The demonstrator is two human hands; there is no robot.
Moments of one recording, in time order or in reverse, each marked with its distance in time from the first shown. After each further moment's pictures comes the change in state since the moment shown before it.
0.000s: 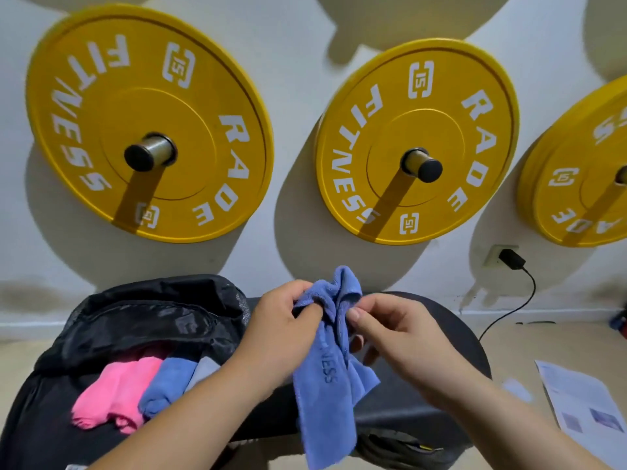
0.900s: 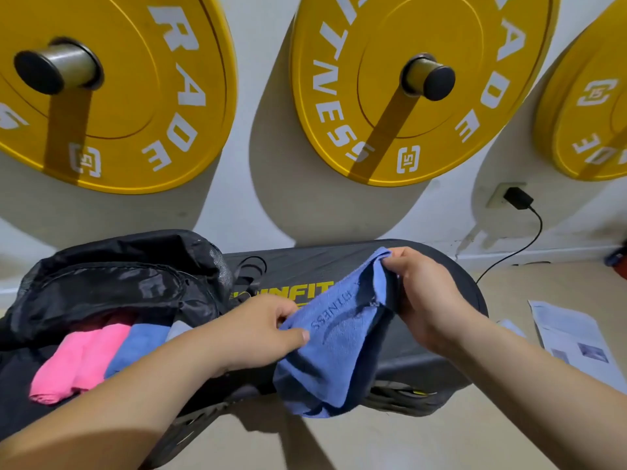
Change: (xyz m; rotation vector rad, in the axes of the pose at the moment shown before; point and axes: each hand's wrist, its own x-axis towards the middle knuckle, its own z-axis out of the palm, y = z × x) left_hand 0.033 -0.092 0.009 0.450 -0.547 -0.184; right_hand 0.046 0.077 -0.022 0.354 0.337 0.471
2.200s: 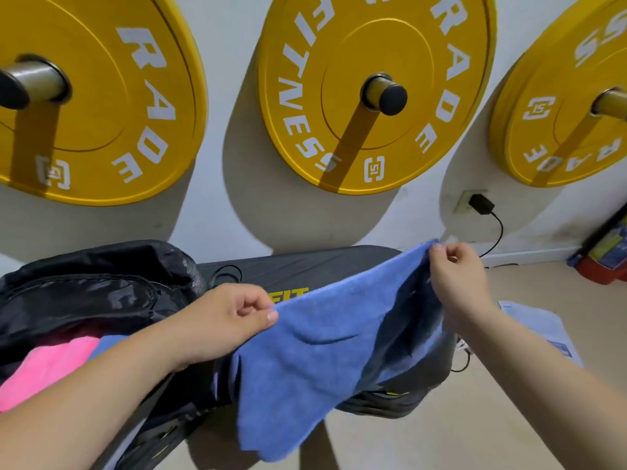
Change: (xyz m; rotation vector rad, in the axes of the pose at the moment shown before) left_hand 0.000 0.006 -0.009 -0.153 0.067 0.126; right_hand 0.032 -0.003 -0.096 -0.352 0.506 -0.314
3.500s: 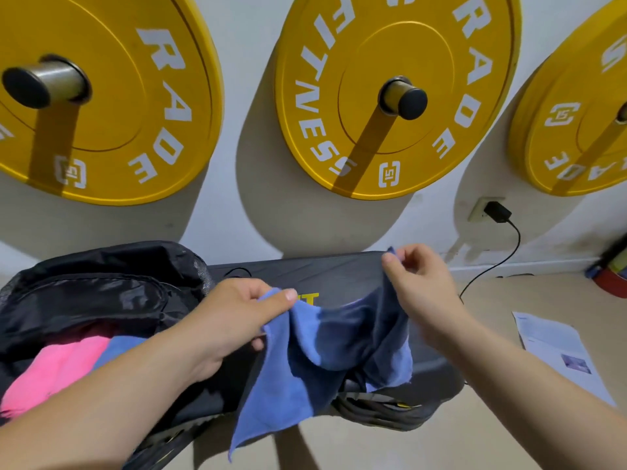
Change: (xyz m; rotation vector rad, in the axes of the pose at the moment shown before) left_hand -0.004 0.032 0.011 -0.352 0.235 -0.241; right_hand -0.036 -0.019 0.045 0.092 -0.251 -0.099
